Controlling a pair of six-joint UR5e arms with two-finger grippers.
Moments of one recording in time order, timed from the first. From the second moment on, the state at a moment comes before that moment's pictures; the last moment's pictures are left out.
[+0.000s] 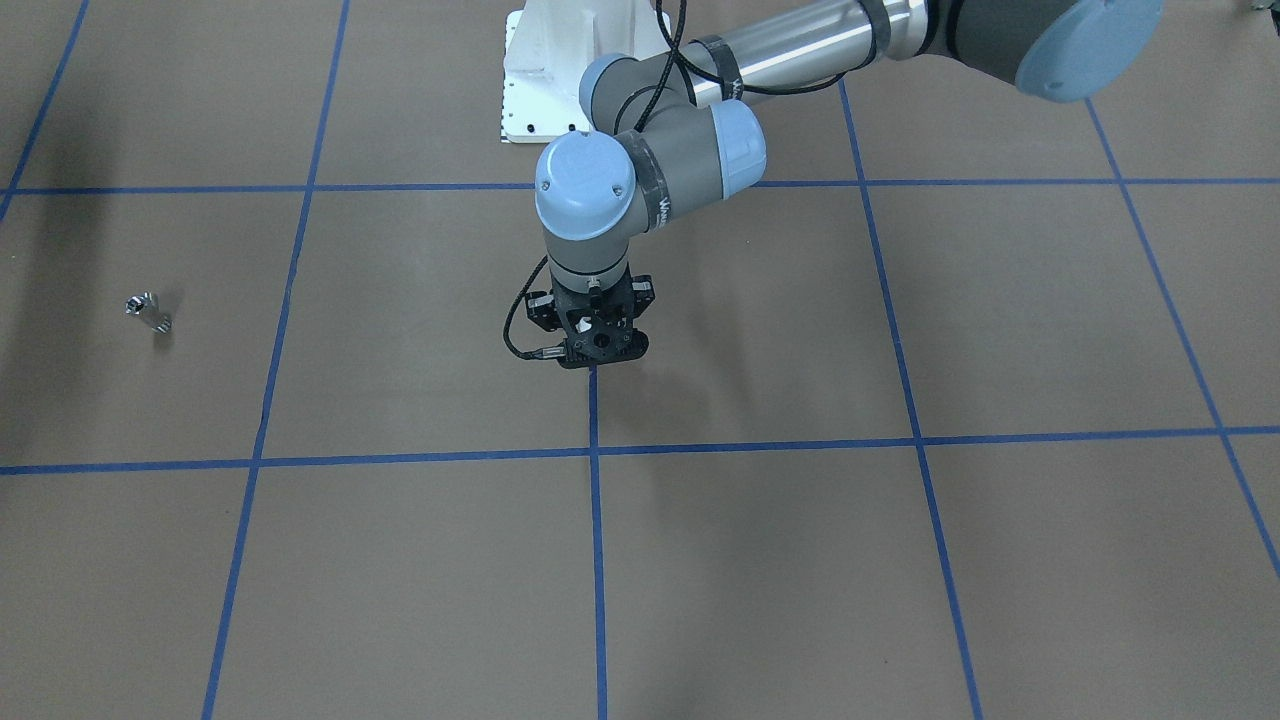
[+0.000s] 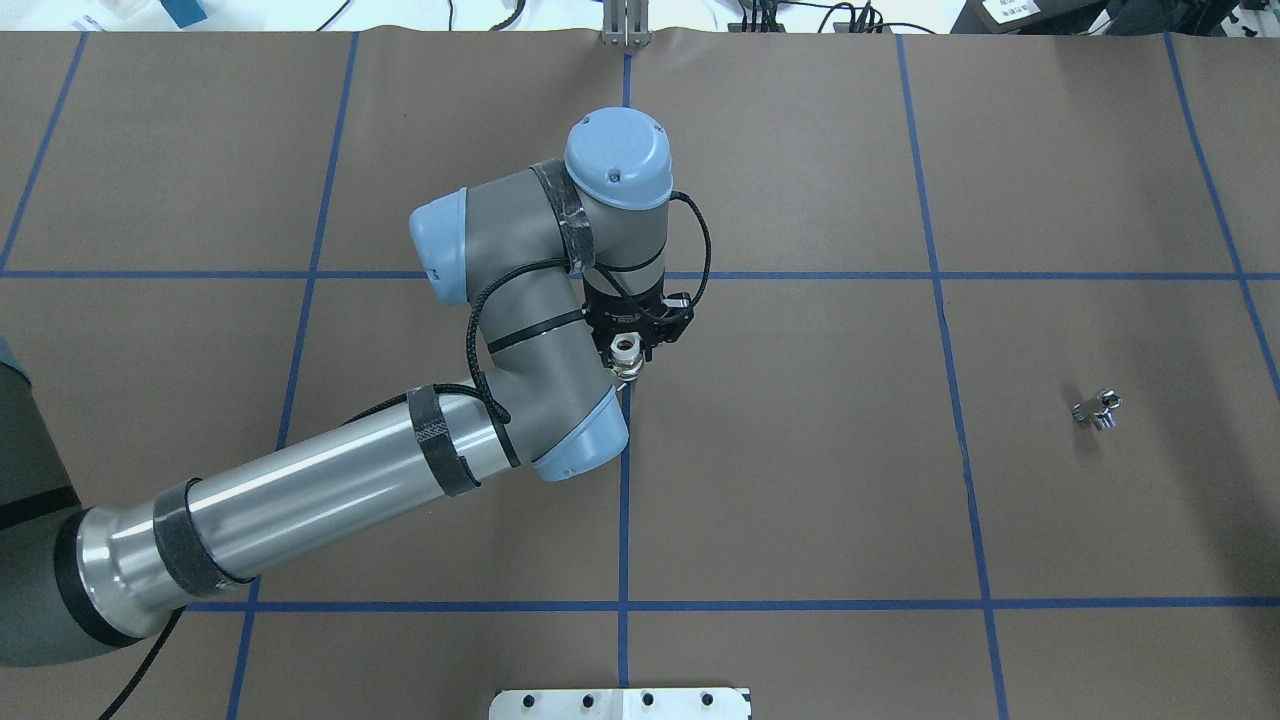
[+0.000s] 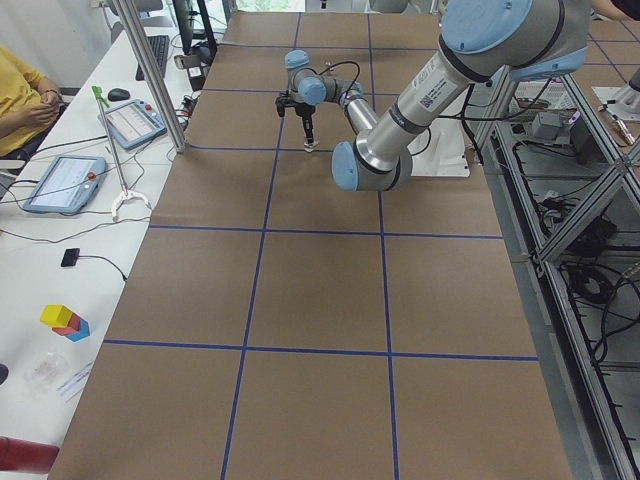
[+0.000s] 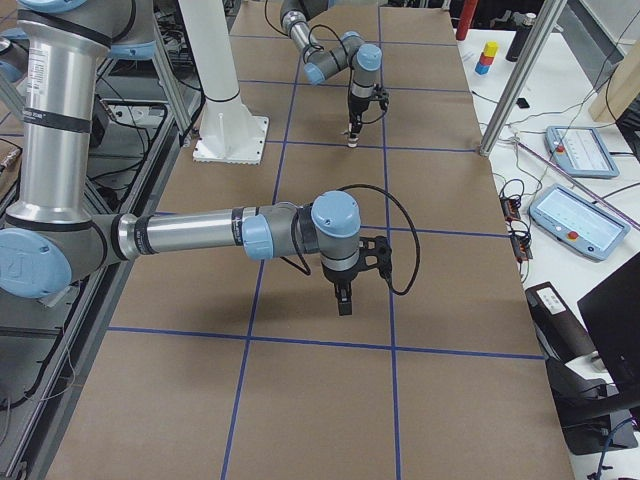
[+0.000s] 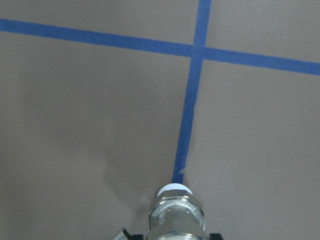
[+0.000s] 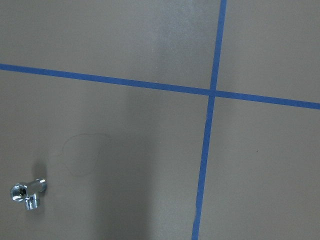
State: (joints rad) left arm -0.57 -2.58 -1.27 -1.55 -2.05 -1.27; right arm 1.52 -1.74 1.87 -1.51 2.36 0.04
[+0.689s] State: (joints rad) left arm -0.57 -2.58 -1.27 -1.54 -2.05 -1.28; right arm 1.52 -1.74 1.87 -1.51 2.36 0.04
